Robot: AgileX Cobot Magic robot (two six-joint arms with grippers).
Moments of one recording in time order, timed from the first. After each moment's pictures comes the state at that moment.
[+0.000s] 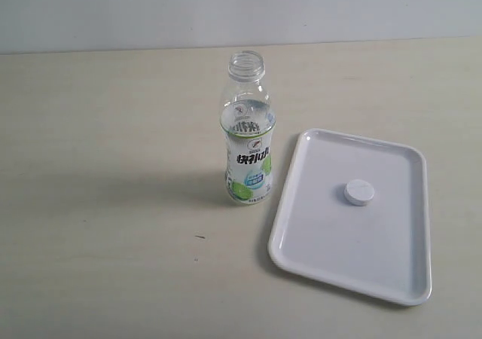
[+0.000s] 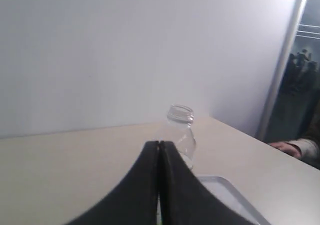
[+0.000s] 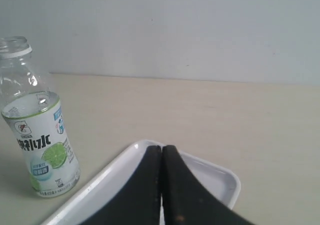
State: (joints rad) left arm 0.16 0.46 0.00 1.12 -0.95 -1.22; right arm 0.16 0.27 -0.01 0.18 0.00 -0.12
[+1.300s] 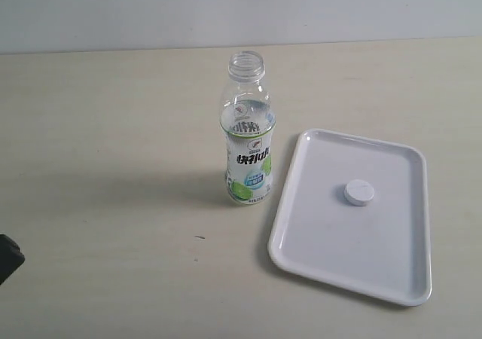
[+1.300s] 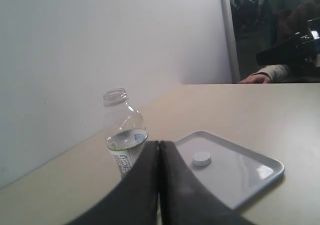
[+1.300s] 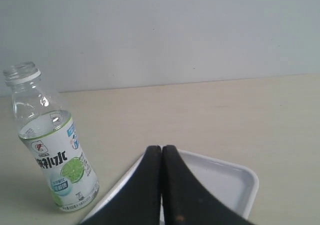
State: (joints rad) left arm 0.16 0.00 0.00 1.54 -1.04 -1.40; right arm 0.16 0.21 -0.01 0.18 0.03 0.00
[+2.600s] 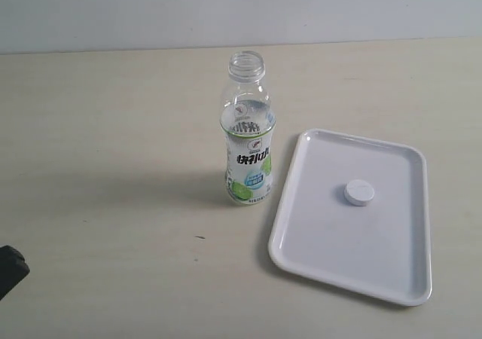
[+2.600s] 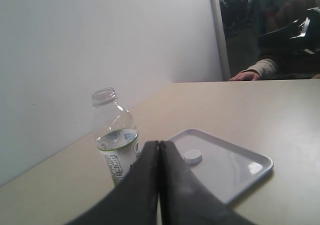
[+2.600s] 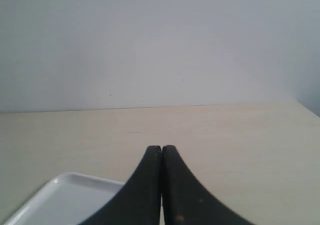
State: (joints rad) left arm 0.13 0.00 0.00 1.55 -1.05 -1.40; right arm -0.14 0.01 -0.01 0.04 0.15 -0.02
